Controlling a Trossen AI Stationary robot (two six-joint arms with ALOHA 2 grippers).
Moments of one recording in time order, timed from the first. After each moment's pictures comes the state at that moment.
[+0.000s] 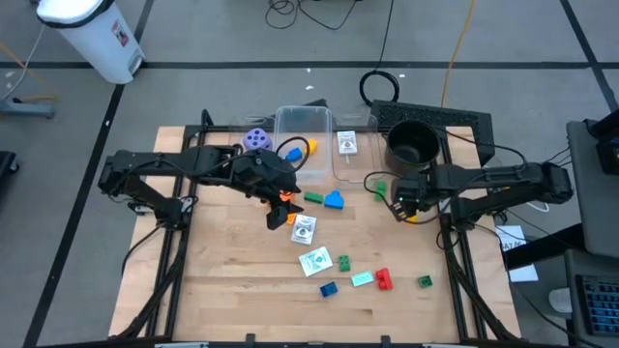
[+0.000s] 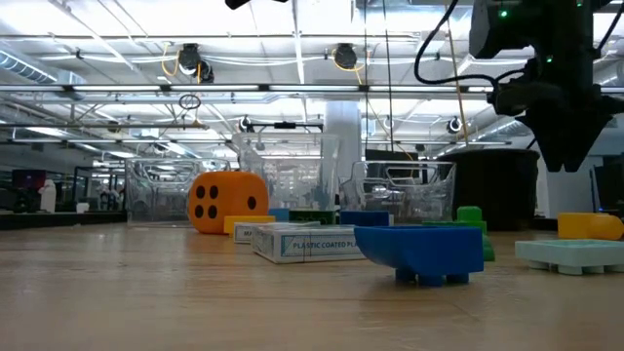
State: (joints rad) left arm -0.05 1.49 1.60 -0.81 0.02 -0.27; right arm -0.08 1.10 0.79 -1.25 0.10 1.06
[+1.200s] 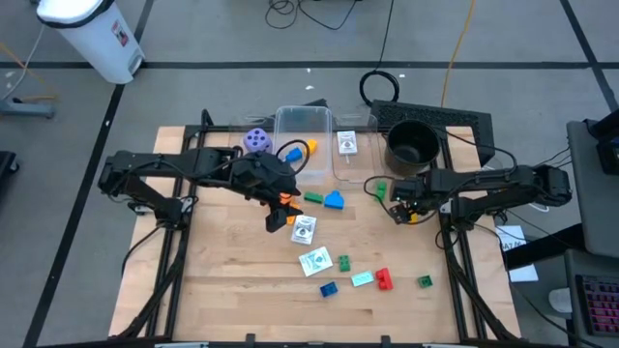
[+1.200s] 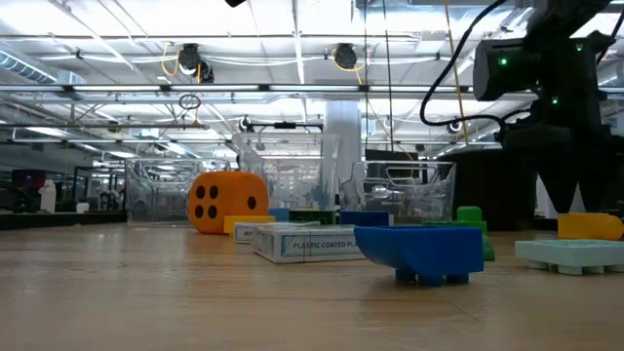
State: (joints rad) left arm -0.07 1.49 1.60 -0.81 0.02 -0.27; right arm -0.16 1.12 0.61 -1.06 0.01 1.01
